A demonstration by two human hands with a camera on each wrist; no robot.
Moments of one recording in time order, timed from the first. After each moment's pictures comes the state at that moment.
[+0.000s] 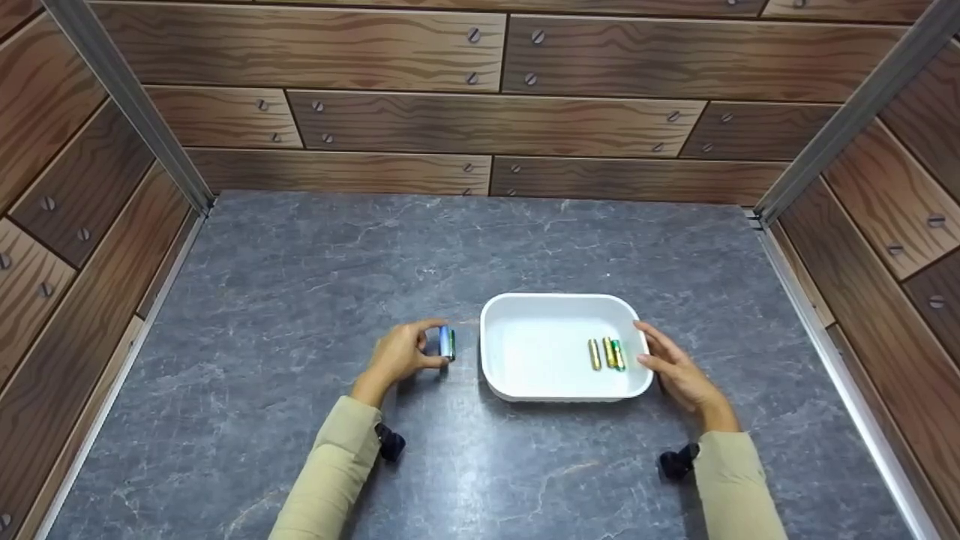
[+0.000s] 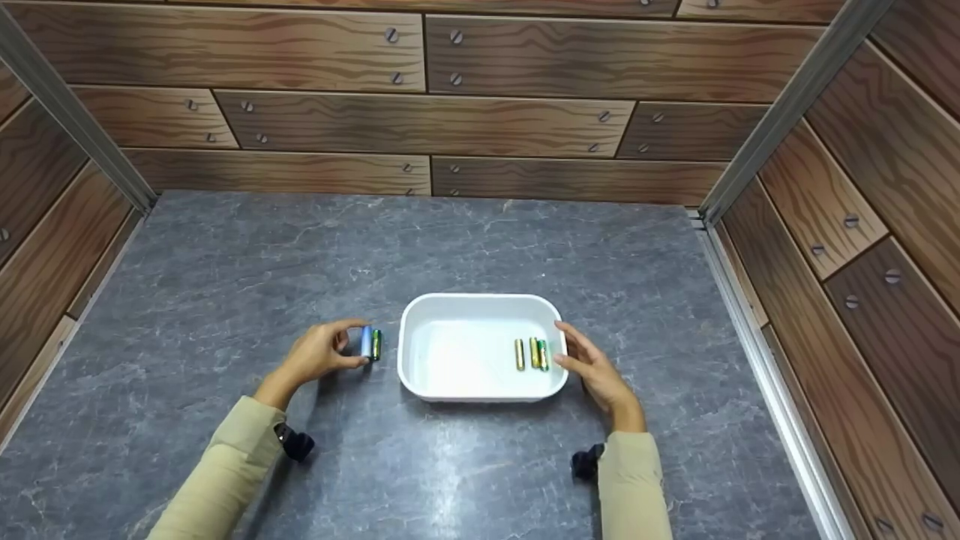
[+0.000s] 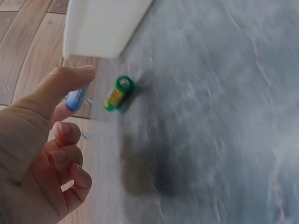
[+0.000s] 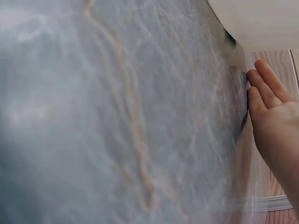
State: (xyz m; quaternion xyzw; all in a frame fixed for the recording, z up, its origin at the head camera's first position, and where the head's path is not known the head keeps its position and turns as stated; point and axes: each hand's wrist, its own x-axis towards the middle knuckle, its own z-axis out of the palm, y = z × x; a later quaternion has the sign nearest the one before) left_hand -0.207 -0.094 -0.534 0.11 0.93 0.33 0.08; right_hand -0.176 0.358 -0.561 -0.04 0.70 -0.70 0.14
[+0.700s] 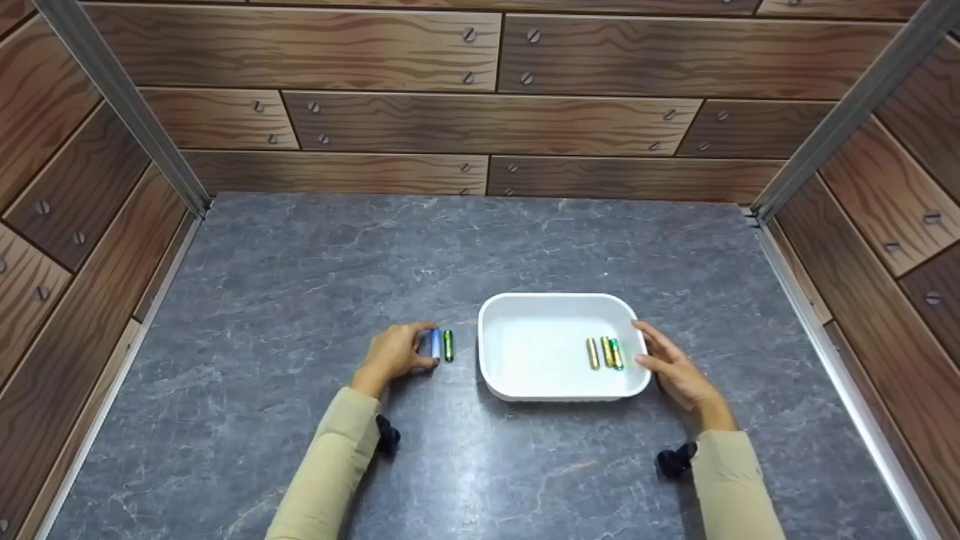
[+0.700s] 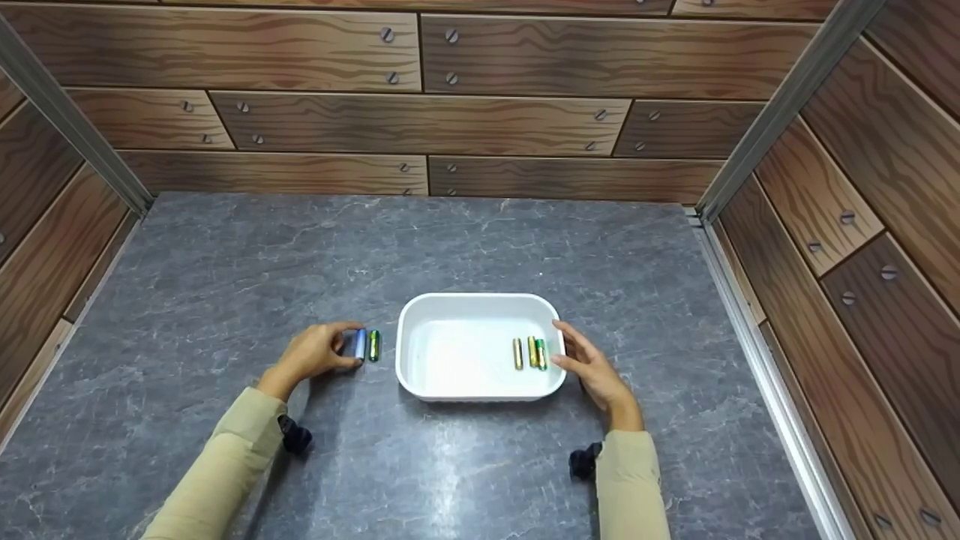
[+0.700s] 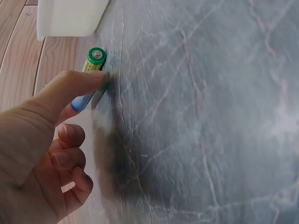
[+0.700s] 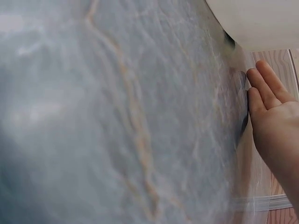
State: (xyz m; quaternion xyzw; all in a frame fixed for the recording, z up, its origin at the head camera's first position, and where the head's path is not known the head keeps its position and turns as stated) left_hand -0.217 -0.100 -0.544 0.11 0.96 0.25 0.10; right_hand -0.174 0.357 -0.561 -0.03 0.70 -0.70 0.13
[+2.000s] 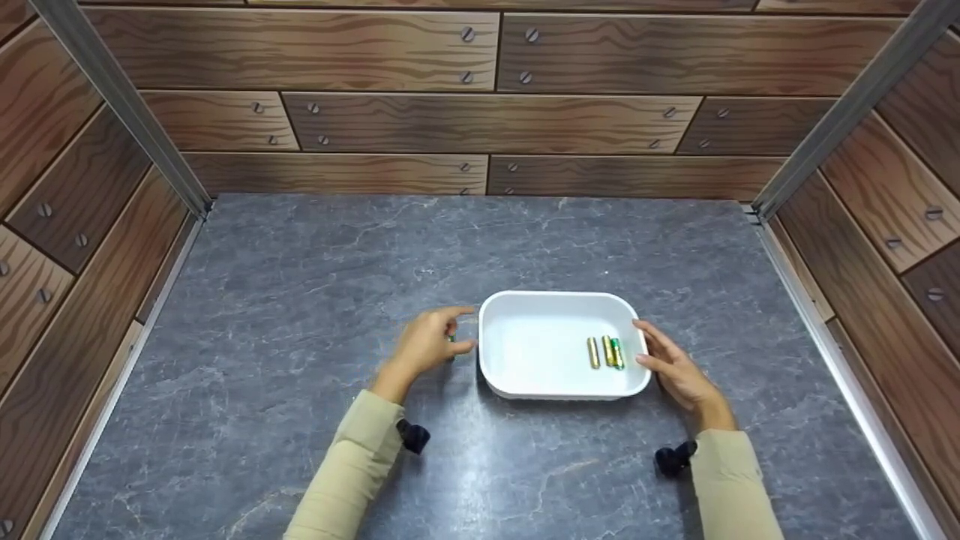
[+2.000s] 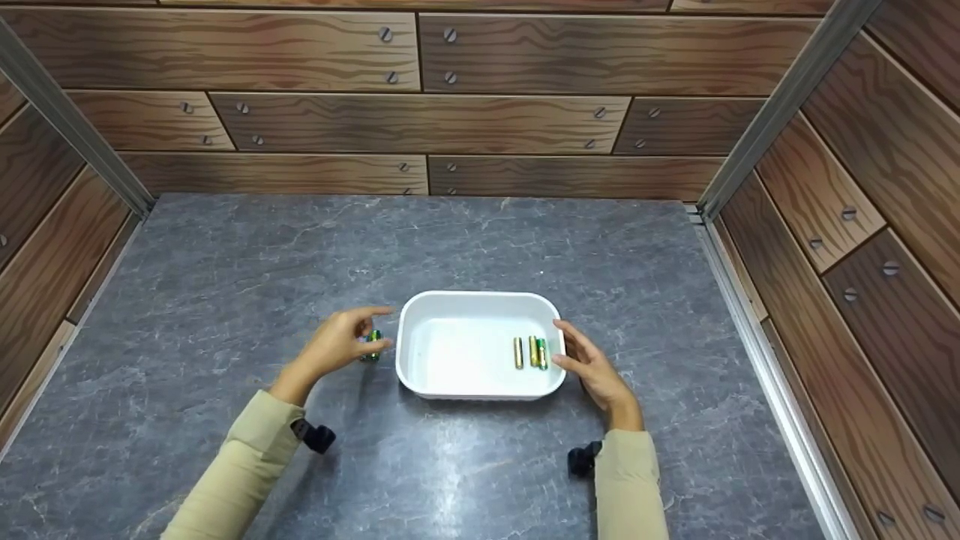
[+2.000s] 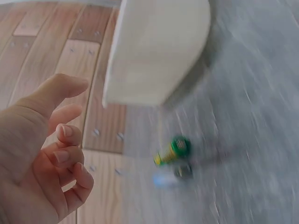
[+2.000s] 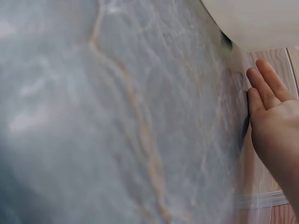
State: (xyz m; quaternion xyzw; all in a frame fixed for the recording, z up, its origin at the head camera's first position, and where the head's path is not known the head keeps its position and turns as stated) left_hand -0.206 -0.054 -0.496 0.19 0.92 0.35 0.03; right_hand -0.172 0.354 -0.566 -0.04 0.68 -0.72 0.11
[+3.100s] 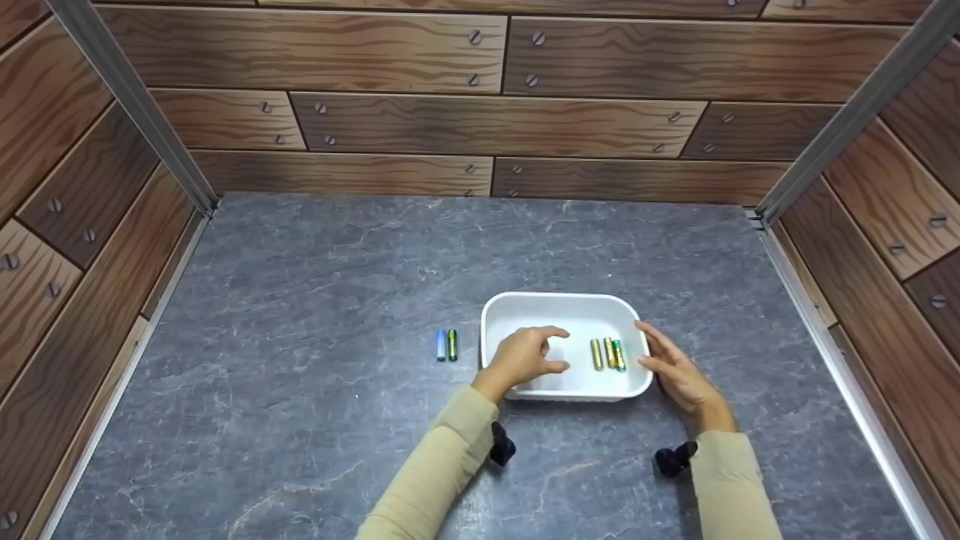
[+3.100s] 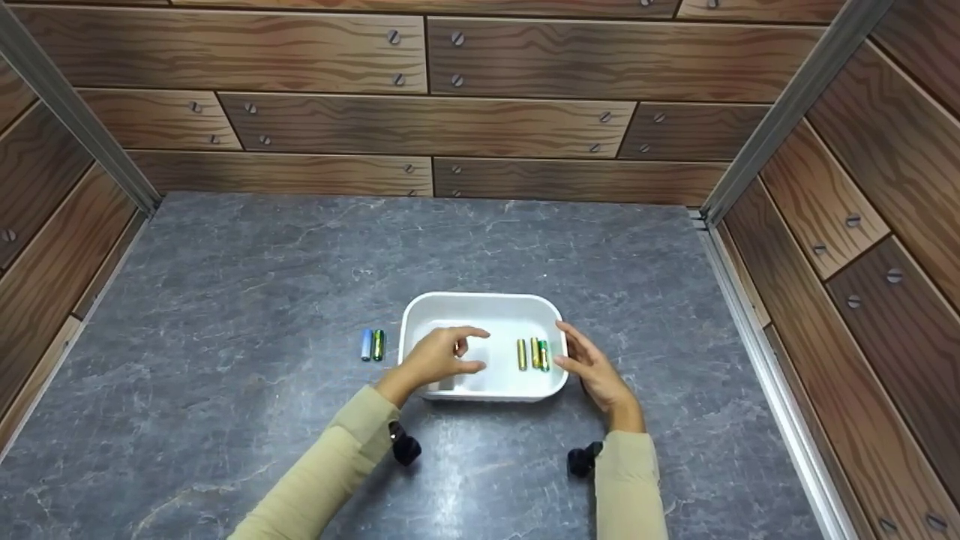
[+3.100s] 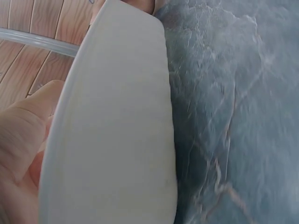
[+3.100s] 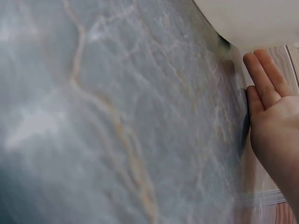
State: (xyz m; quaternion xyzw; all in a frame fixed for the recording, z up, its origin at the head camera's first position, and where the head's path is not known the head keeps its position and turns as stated) left_hand -0.200 0.065 -0.516 0.23 0.91 0.34 0.10; right_hand -0.176 0.353 -0.566 -0.03 0.68 -0.72 0.12
